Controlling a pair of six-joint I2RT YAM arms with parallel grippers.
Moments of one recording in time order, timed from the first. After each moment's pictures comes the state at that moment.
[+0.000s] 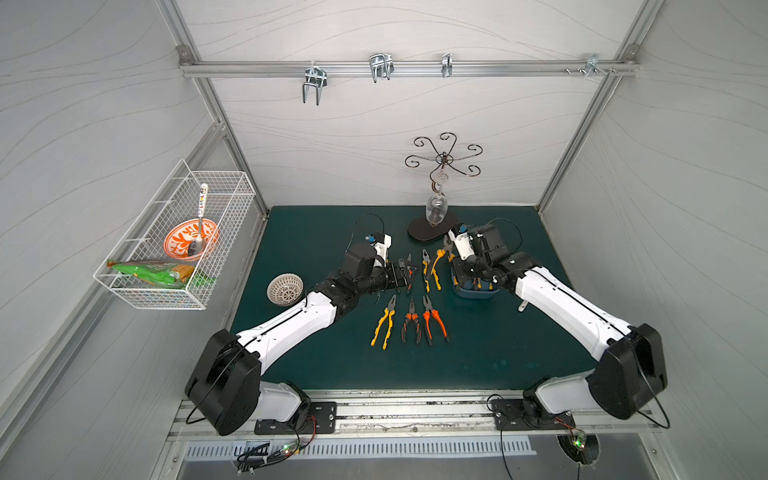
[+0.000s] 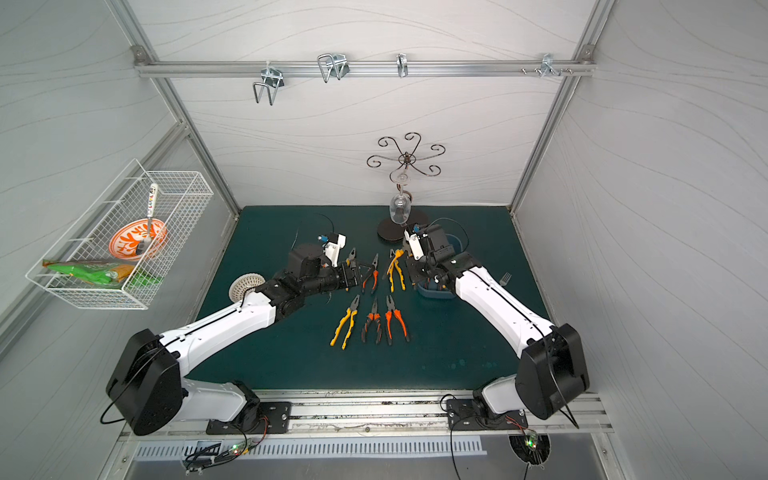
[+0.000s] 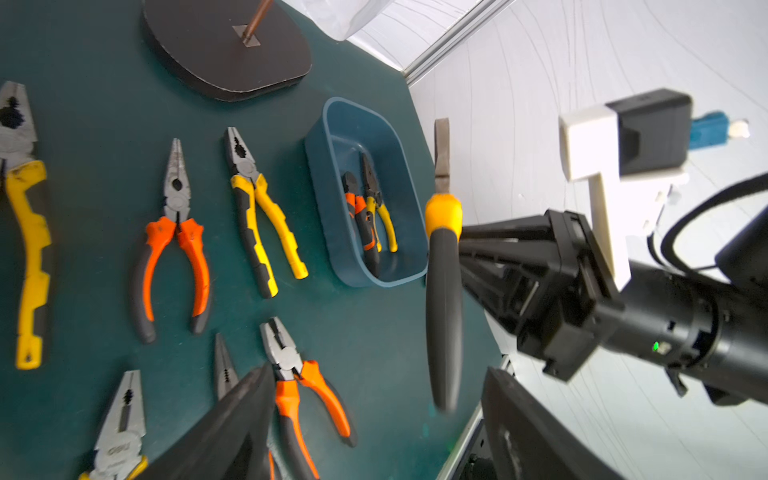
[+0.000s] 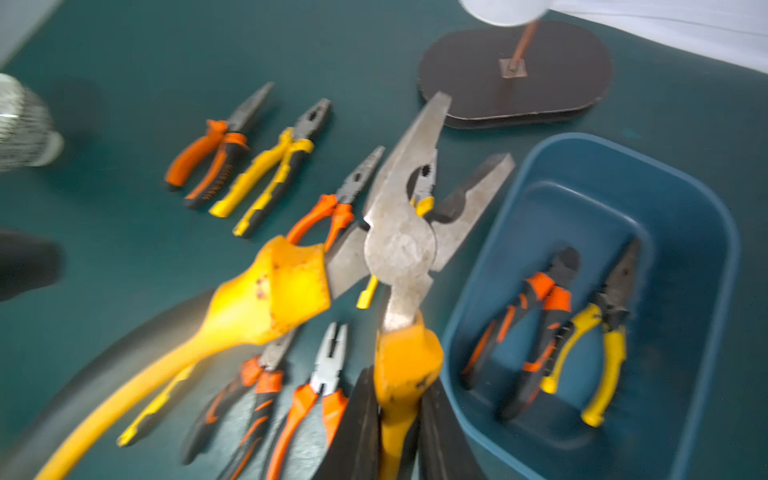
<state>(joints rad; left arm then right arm) -0.60 1.38 0.92 0.02 0.35 -0.77 0.56 1.39 1.13 -0.53 -0.07 0.07</state>
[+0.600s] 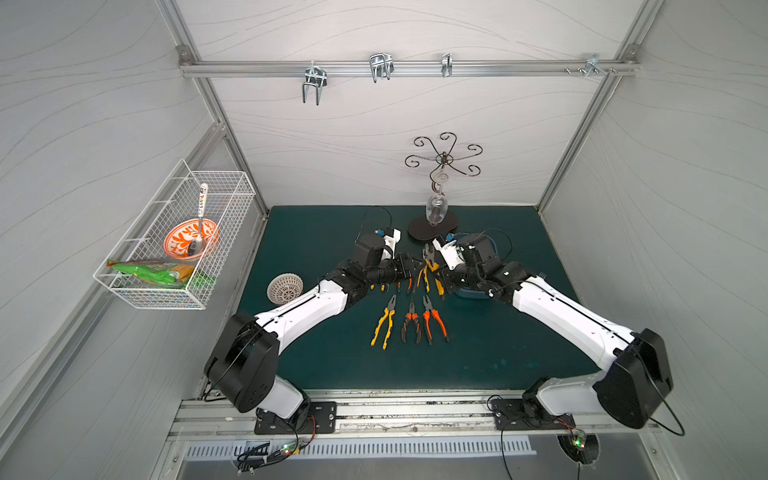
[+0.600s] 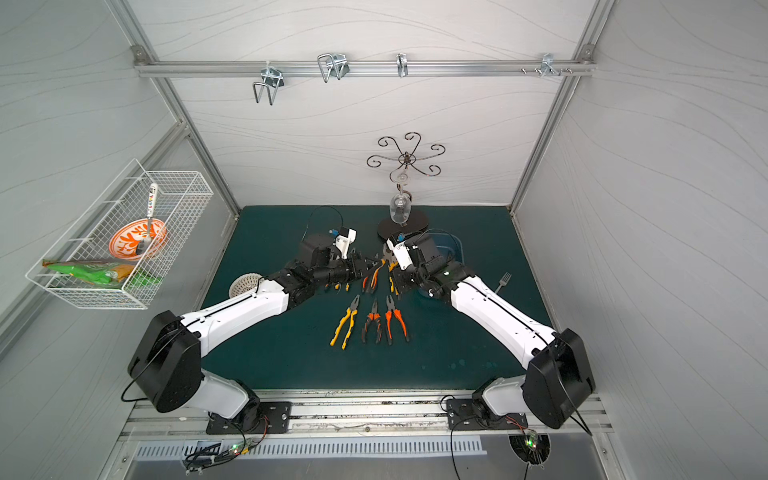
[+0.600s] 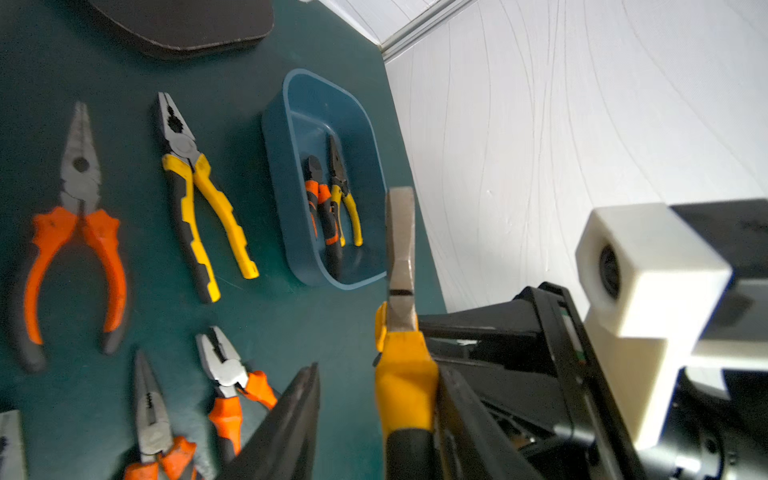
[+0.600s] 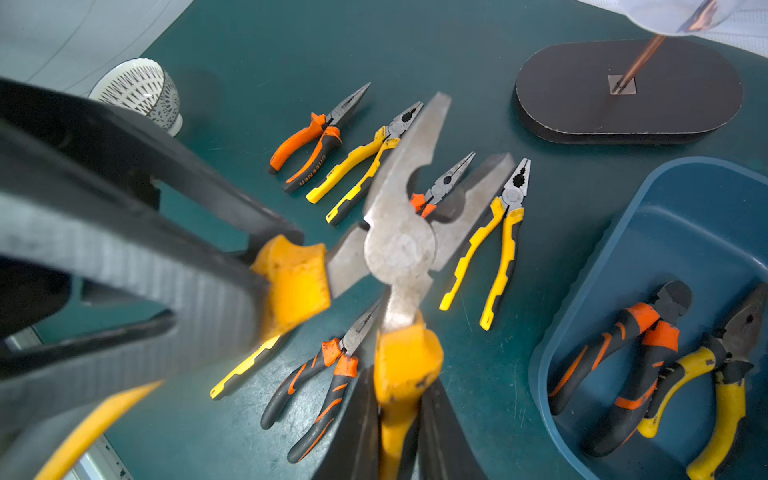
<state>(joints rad) -0.60 1.51 1.02 0.05 0.46 -0.87 0.67 1.36 1.09 -0.48 -0.13 0.07</state>
